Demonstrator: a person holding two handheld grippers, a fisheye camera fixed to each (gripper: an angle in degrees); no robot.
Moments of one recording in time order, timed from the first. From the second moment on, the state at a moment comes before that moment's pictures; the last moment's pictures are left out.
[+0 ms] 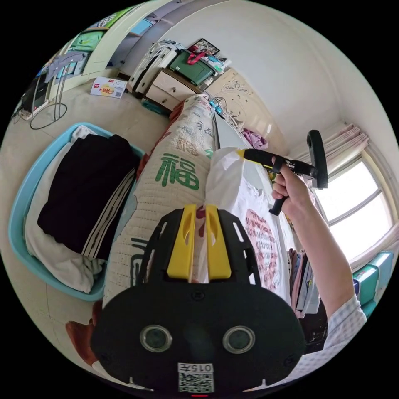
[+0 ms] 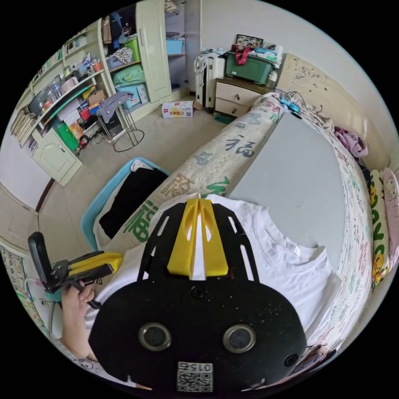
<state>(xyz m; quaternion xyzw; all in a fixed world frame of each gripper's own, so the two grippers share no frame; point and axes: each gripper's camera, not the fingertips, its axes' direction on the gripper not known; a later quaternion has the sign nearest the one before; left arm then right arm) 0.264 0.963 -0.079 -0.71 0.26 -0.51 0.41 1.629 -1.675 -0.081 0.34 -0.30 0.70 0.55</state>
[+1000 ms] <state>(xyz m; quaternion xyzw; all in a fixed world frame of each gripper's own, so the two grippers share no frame) 0.335 0.864 -0.036 -0.67 0.41 -0.43 0.45 1.471 -1.588 0.001 0.33 -0.27 0.64 0.63</state>
